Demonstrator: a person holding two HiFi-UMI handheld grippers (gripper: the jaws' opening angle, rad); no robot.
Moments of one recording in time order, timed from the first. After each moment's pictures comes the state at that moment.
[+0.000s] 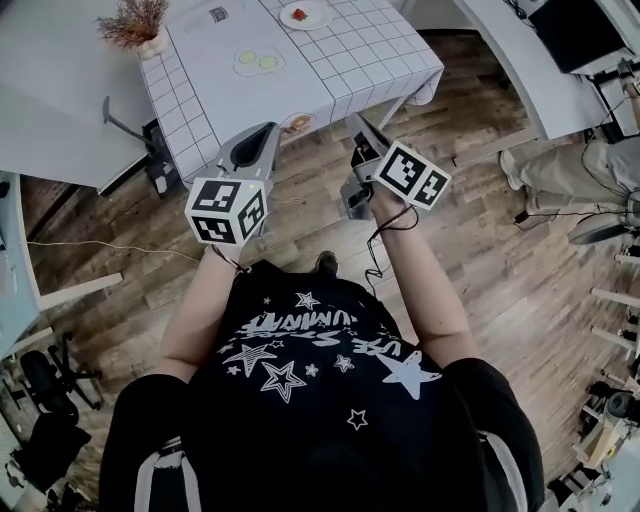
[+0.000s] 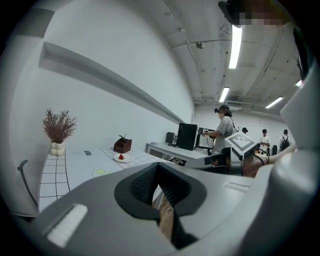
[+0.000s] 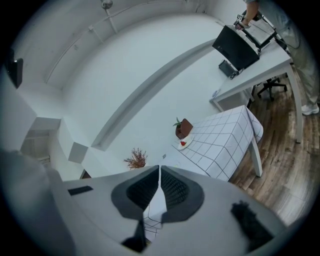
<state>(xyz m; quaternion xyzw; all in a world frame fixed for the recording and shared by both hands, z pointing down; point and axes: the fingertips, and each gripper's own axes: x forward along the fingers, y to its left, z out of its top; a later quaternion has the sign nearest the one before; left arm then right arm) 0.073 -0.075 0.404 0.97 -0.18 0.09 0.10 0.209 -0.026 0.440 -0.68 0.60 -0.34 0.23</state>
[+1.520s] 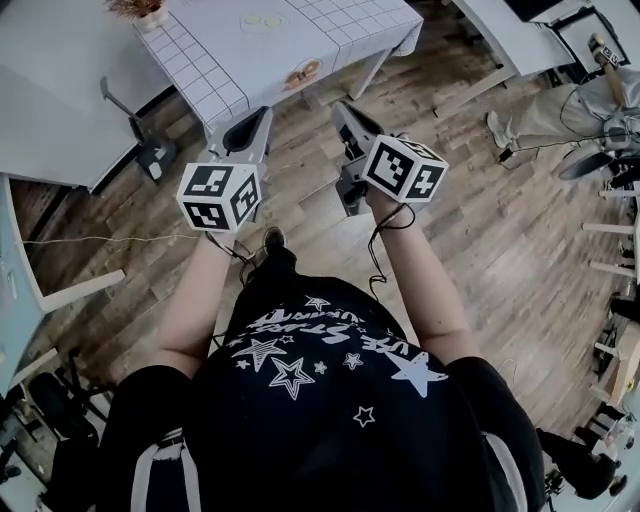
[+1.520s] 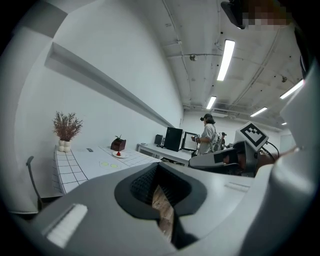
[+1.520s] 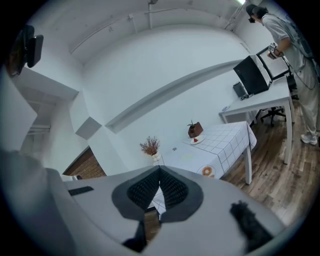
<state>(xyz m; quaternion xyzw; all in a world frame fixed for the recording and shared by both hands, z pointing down) -0.077 -0.015 0.385 0.98 -0.10 0.08 0.12 0.016 0.051 0.384 -0.73 0.62 -0.26 0.13</state>
